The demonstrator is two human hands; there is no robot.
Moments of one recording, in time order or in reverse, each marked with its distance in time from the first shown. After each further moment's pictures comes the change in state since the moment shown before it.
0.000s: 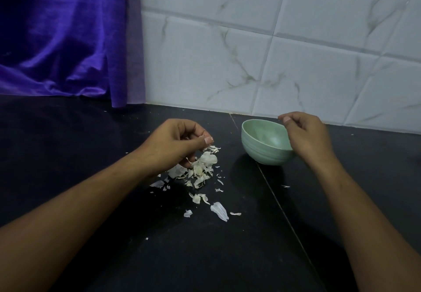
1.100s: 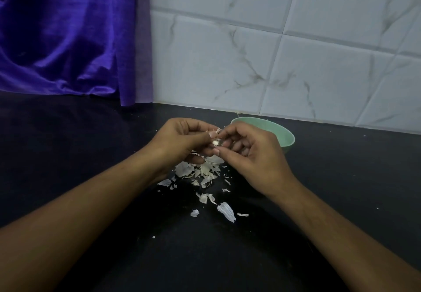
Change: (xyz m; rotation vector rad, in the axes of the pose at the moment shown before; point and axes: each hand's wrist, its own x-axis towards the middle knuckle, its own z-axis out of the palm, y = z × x) left_hand -0.001 0.001 0.003 -0.209 0.061 -0.116; right_hand -0.075 -0.061 0.058 0.332 -0.389 -0.461
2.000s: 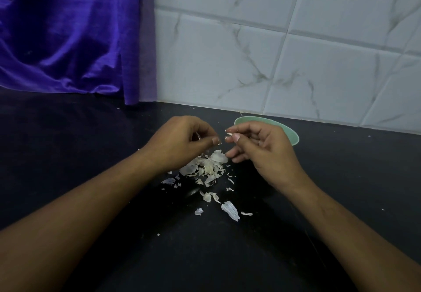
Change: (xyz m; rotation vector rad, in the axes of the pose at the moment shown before) left_hand 0.001 0.004 -0.014 0.791 0.055 0.326; right_hand 0.004 0.002 -0.005 0.310 0.038 0.273
